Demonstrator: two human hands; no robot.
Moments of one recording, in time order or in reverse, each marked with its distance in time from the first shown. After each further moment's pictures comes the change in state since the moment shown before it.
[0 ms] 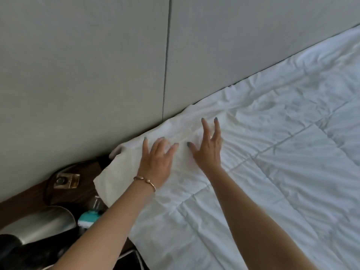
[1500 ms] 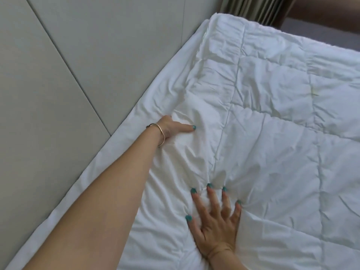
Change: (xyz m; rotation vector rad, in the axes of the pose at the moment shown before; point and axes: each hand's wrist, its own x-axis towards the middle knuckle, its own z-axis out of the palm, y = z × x) left_hand 0.548 0.476 0.166 -0.778 -0.700 -0.114; right_hand 0.129 0.404 -0.172 -0.343 0.323 0.428
